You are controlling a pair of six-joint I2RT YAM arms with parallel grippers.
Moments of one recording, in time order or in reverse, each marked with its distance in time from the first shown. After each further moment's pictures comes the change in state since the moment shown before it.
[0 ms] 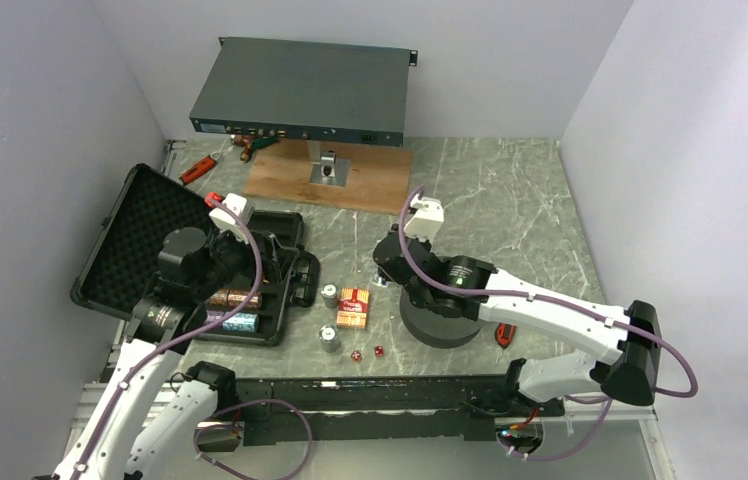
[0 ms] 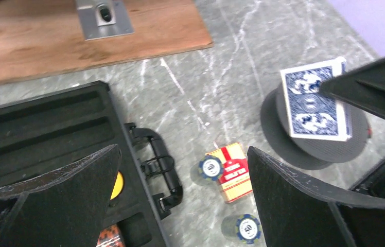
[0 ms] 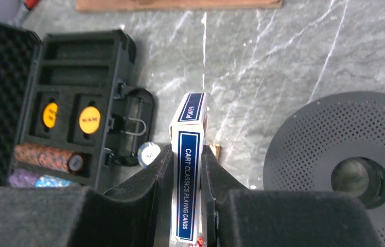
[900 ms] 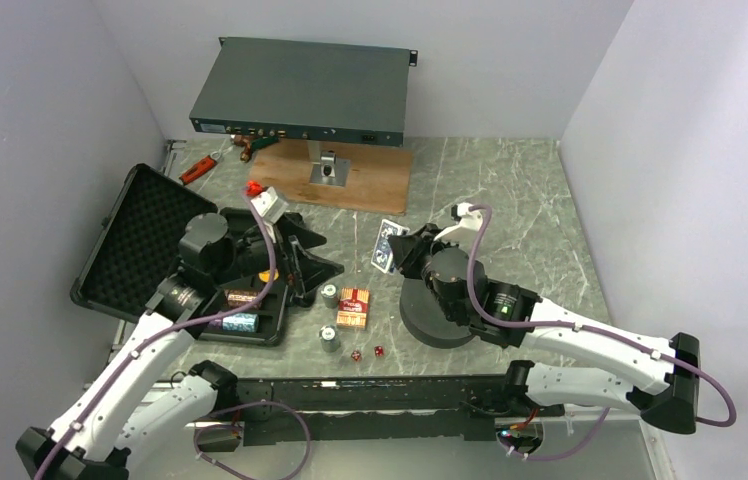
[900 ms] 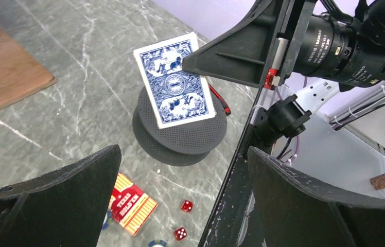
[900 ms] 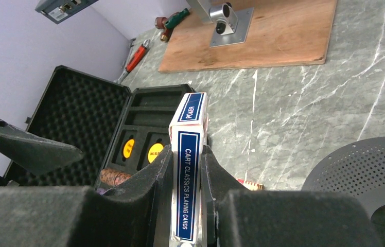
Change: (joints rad) left arm -0.140 0.126 0.029 0.280 0.443 -0.180; right arm 0.000 -0.302 -0.259 0.434 0.028 -0.119
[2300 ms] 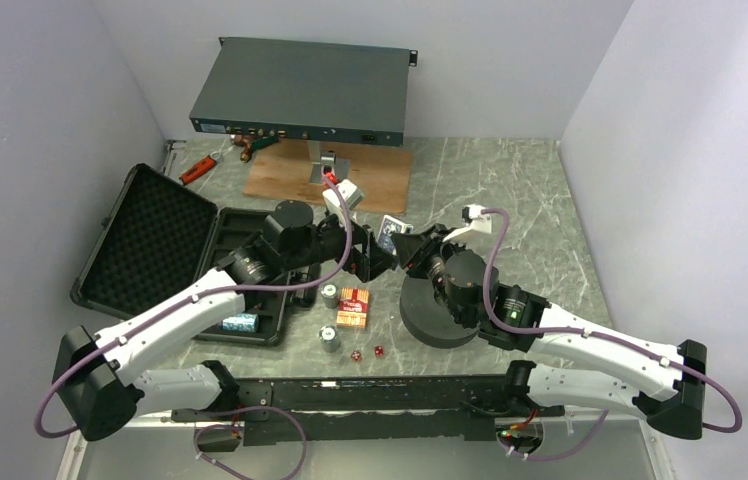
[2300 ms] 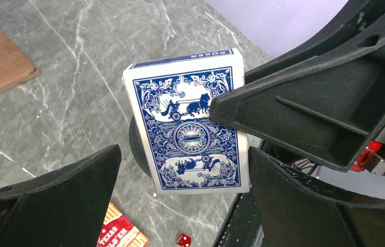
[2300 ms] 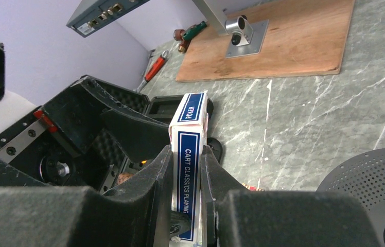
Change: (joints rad) left arm -0.357 0.374 0.137 0.124 -0.403 -0.022; right arm 0.000 -0.063 -0.049 0.090 -0.009 -0.021
